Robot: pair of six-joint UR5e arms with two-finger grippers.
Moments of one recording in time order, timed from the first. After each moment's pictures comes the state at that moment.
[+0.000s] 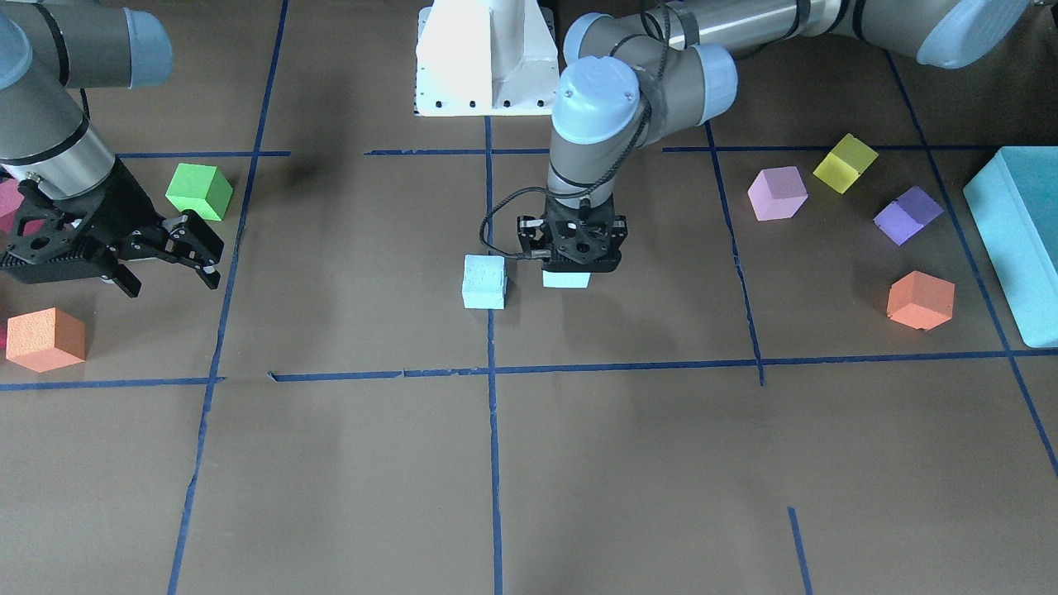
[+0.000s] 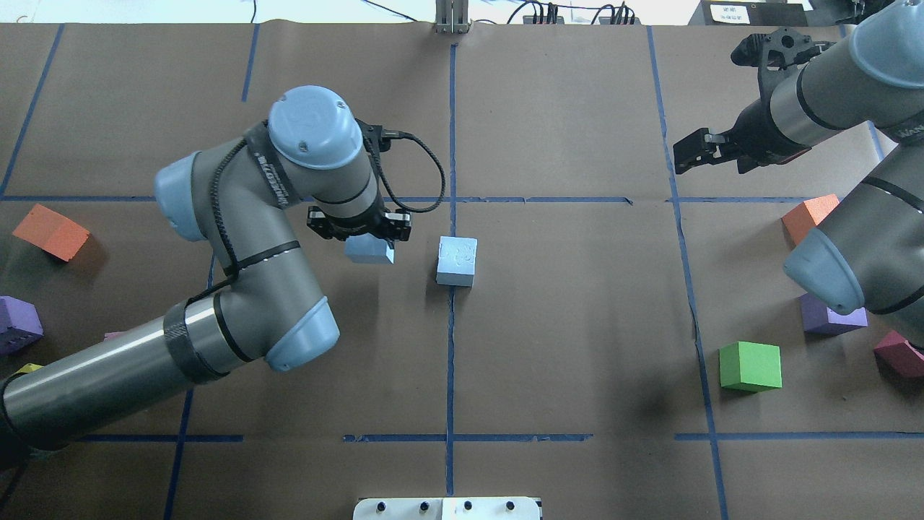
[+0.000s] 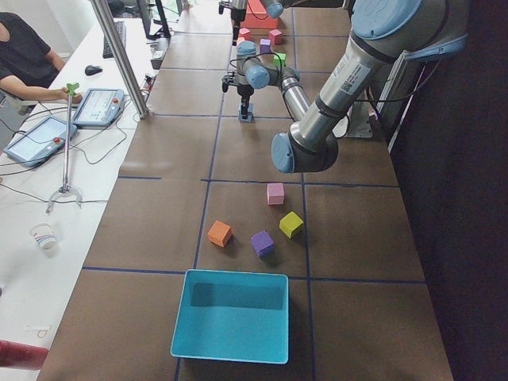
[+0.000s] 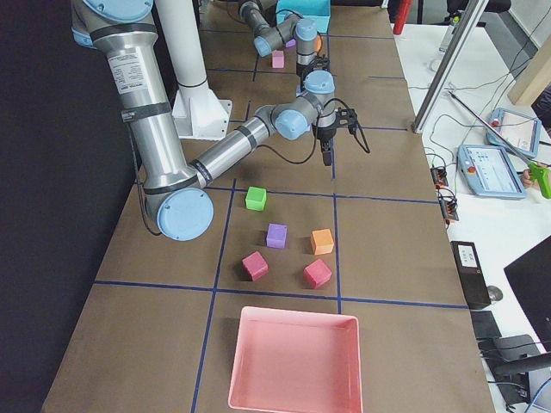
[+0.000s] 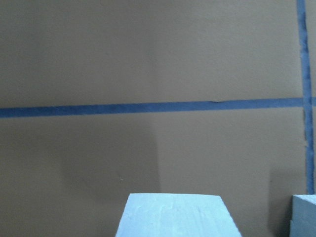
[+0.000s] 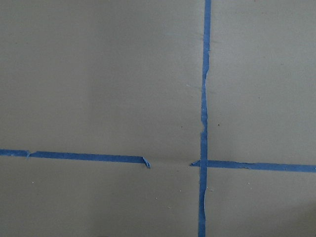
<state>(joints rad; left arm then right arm) -0.56 -2.40 -1.56 -1.48 -1.90 -1.13 0.95 -1.29 1.90 -1.44 2.07 0.86</state>
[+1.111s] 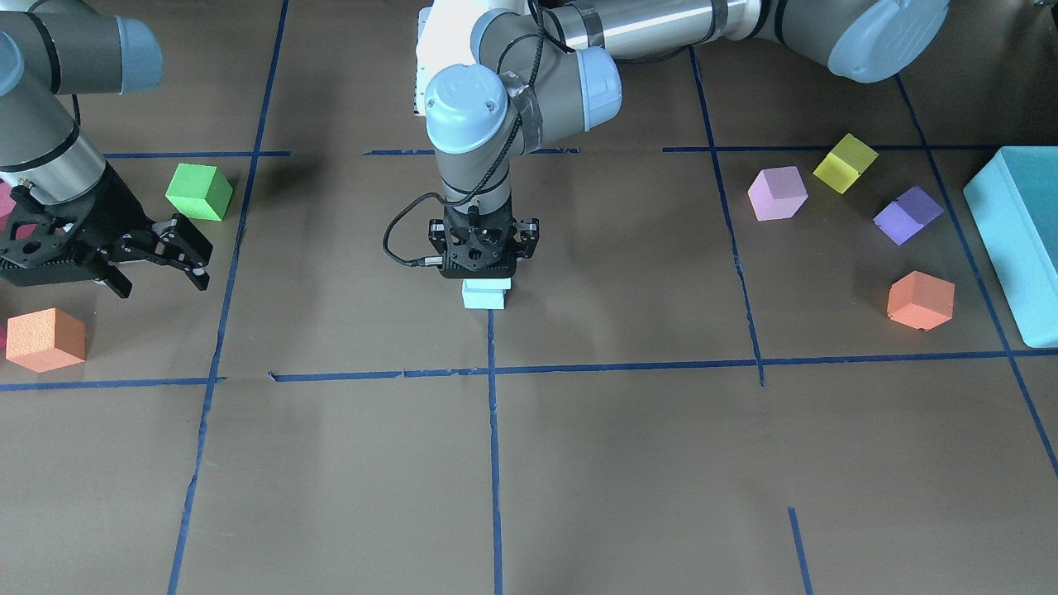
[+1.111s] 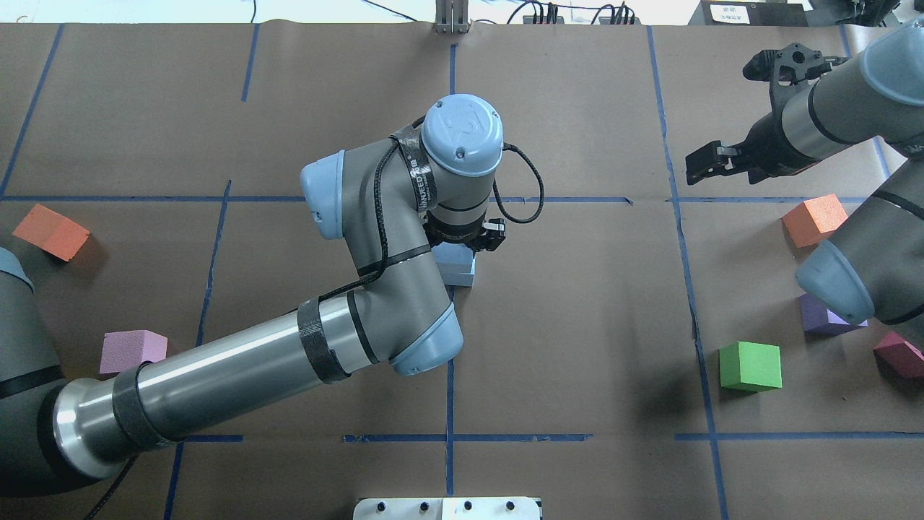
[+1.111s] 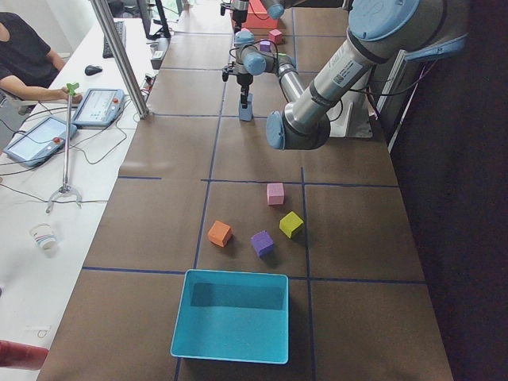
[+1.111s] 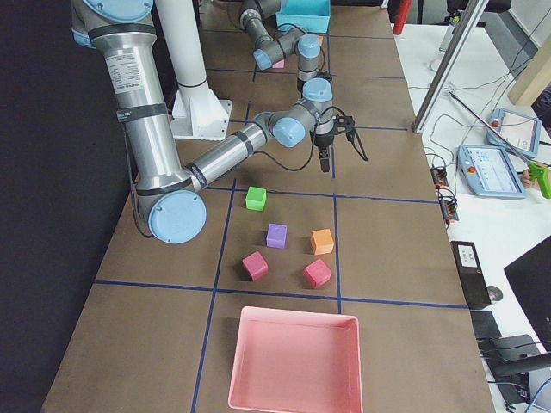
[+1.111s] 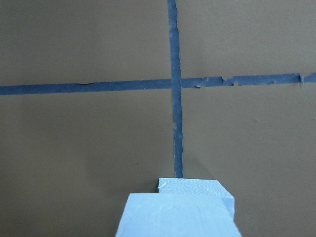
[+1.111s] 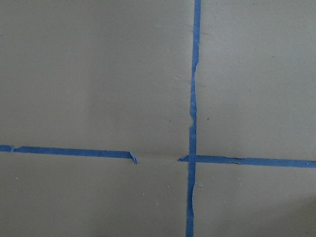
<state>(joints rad) -0.53 -2.58 -1.35 -1.48 -1.90 -1.12 0.95 -1.33 1.89 -1.40 2.07 0.86</state>
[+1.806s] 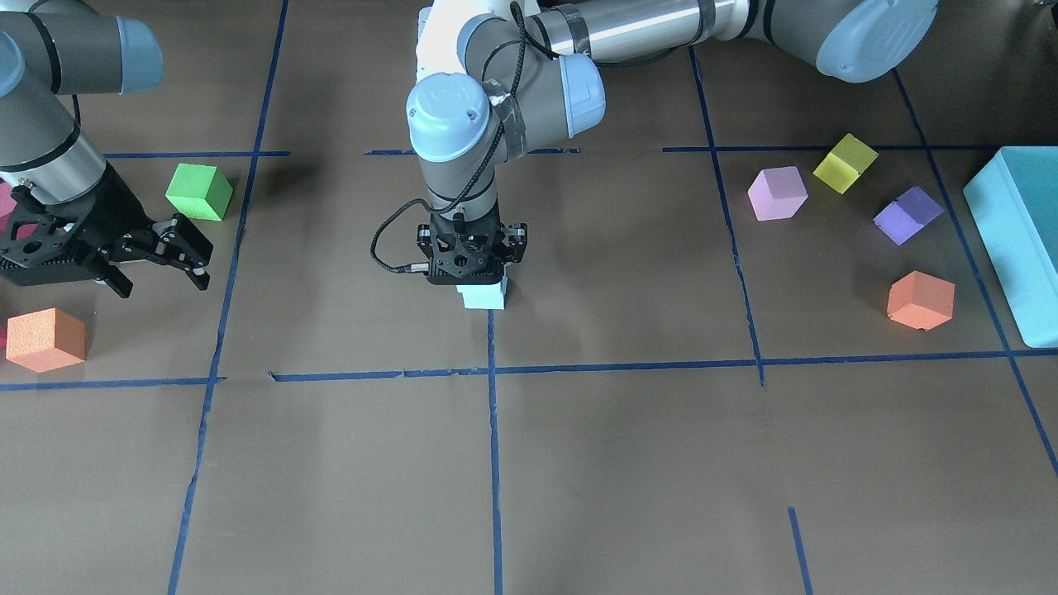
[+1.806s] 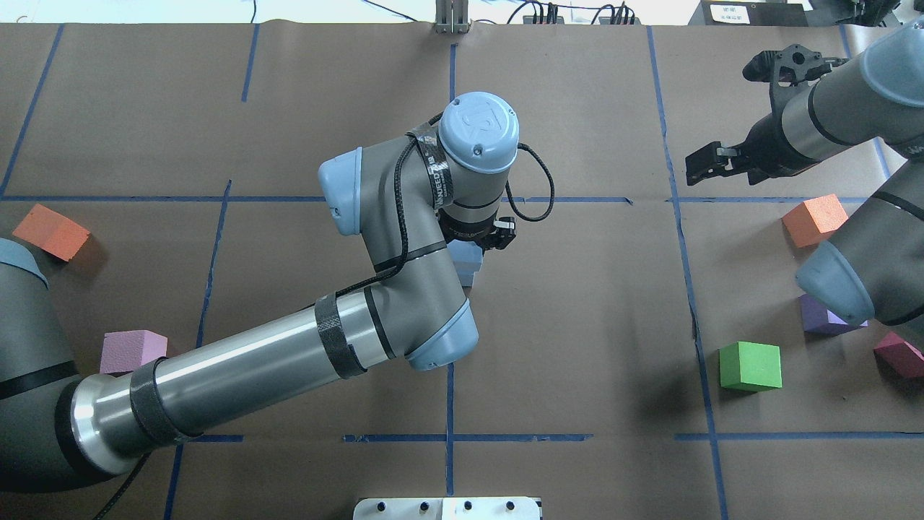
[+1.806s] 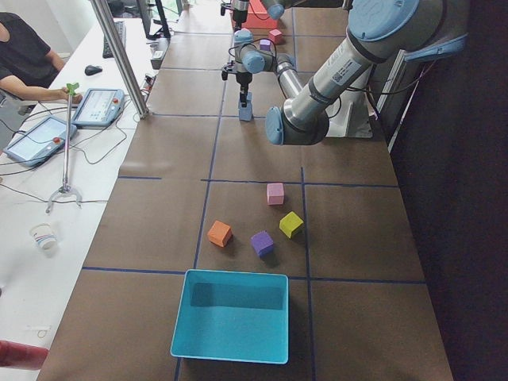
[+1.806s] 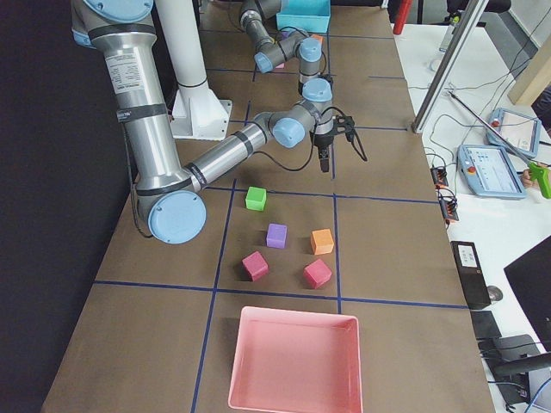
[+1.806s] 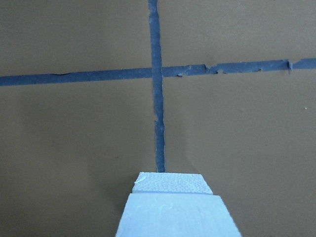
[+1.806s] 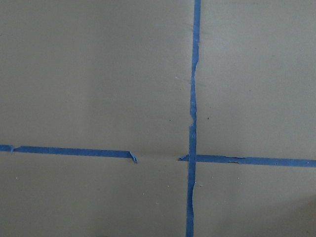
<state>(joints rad) -0.53 -2.62 -1.29 -1.49 -1.90 -1.12 0.95 -1.33 1.89 -1.40 2.07 0.86</state>
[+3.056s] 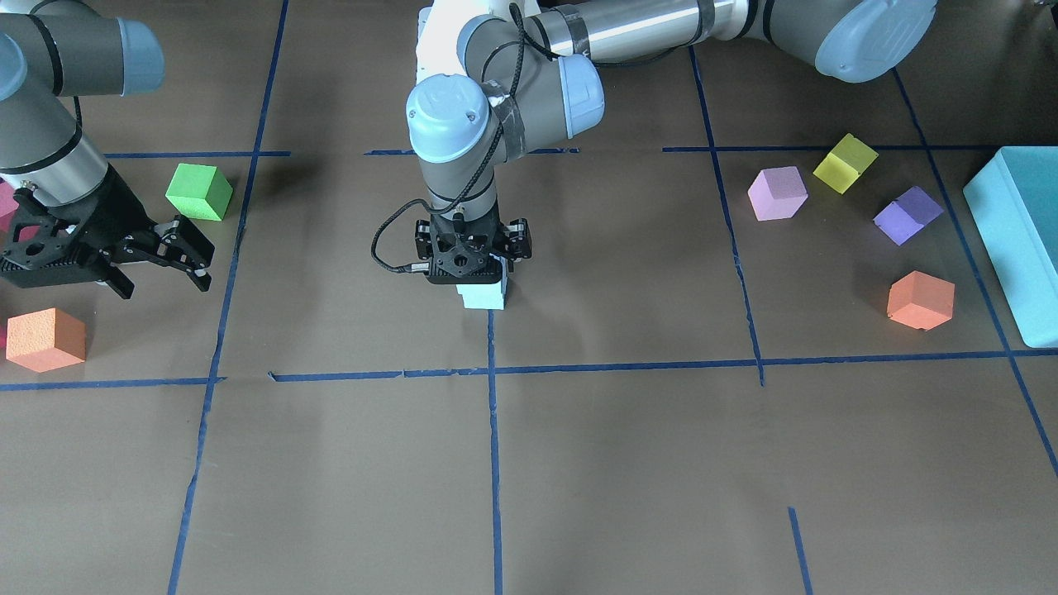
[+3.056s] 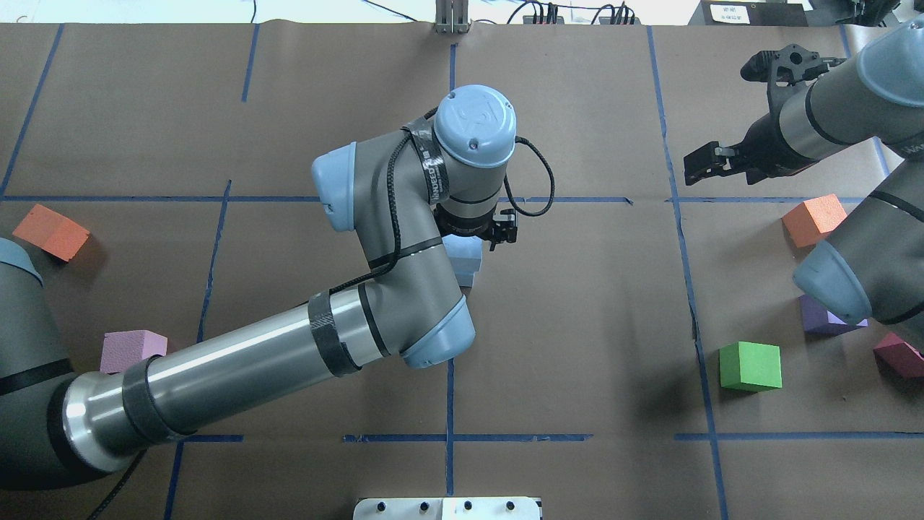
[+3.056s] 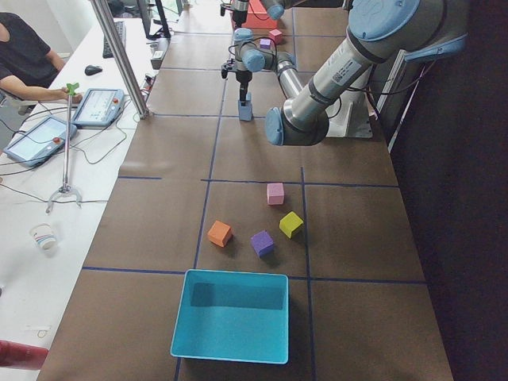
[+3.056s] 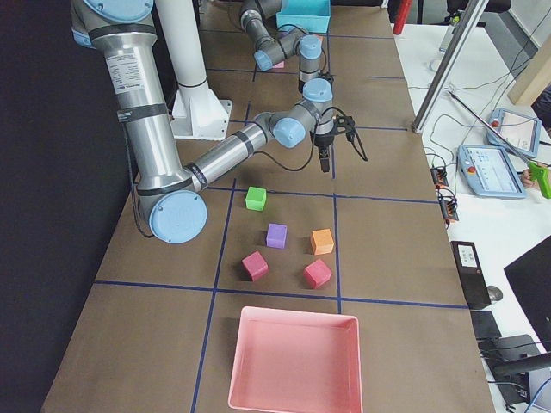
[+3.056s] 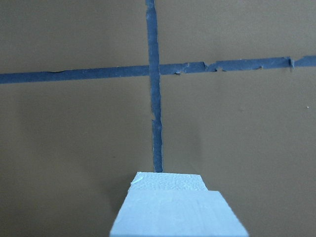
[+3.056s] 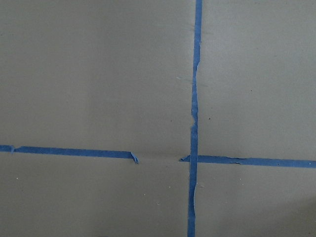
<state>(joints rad) -0.55 -2.59 -1.37 -1.48 -1.90 -1.13 0.95 -1.33 1.89 -1.40 2.07 0.86</state>
